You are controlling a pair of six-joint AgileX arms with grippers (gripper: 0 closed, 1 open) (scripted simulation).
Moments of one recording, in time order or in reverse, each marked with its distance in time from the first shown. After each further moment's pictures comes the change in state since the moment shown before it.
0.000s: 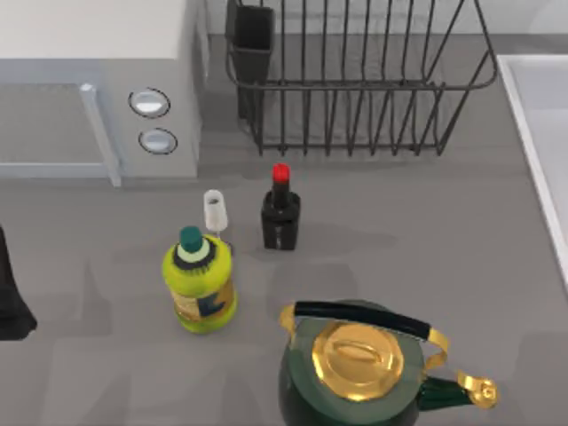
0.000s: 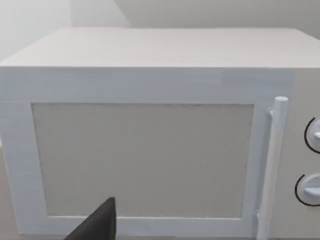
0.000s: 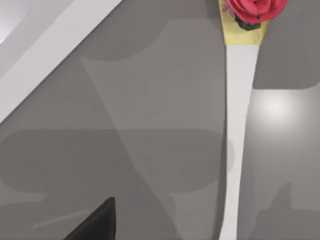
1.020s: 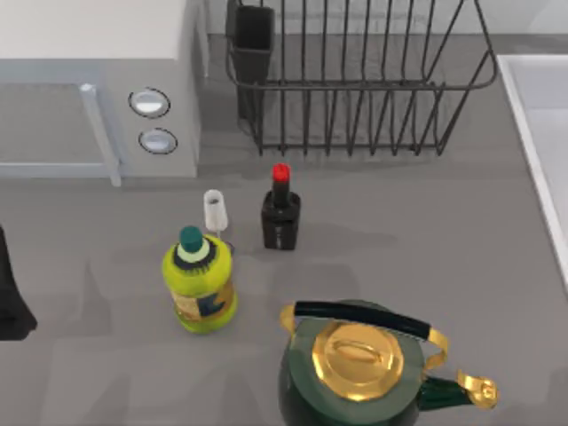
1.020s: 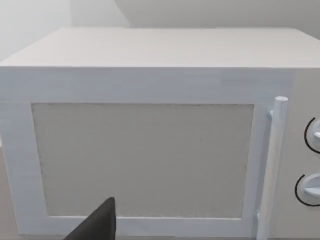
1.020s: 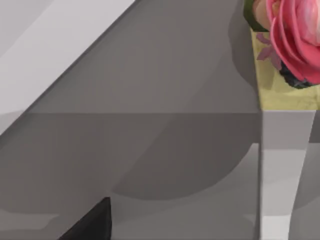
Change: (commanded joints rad) left arm 0.000 0.000 0.000 0.000 0.000 0.000; right arm 0.001 0.186 -0.202 0.390 0.000 0.004
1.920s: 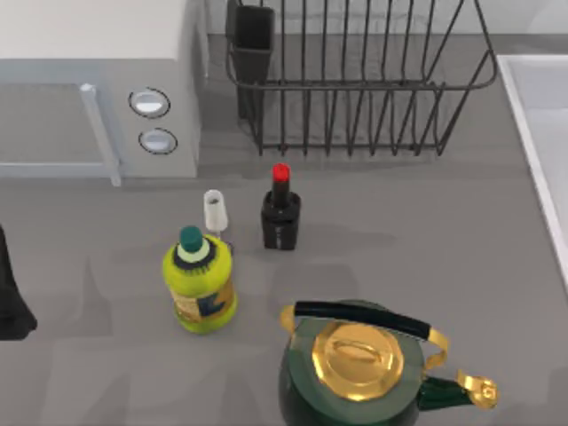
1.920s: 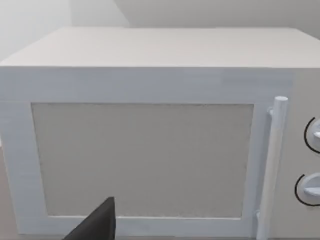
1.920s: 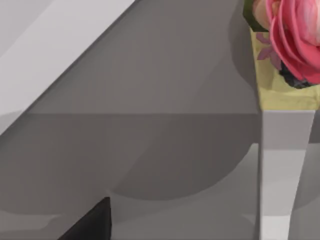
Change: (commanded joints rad) left arm 0.000 0.000 0.000 0.000 0.000 0.000; right arm 0.000 0.000 0.000 0.000 0.000 0.000
